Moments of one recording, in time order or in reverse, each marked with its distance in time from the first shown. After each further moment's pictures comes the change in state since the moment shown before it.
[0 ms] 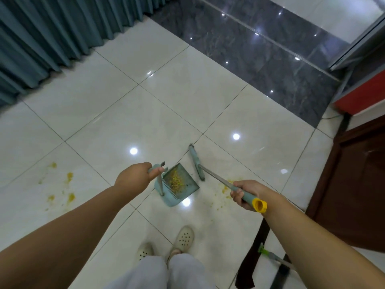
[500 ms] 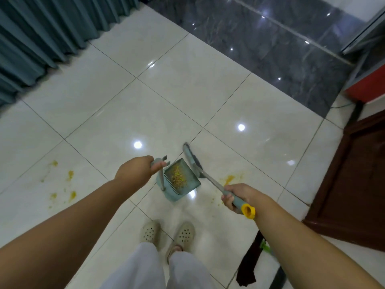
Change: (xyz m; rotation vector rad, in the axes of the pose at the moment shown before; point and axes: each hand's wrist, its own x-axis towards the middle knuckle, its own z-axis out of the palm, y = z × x) left_hand 0.038 0.038 0.004 0.108 0.008 0.039; right_hand 0.039 -0.015 -0.014 -0.031 -0.055 0.102
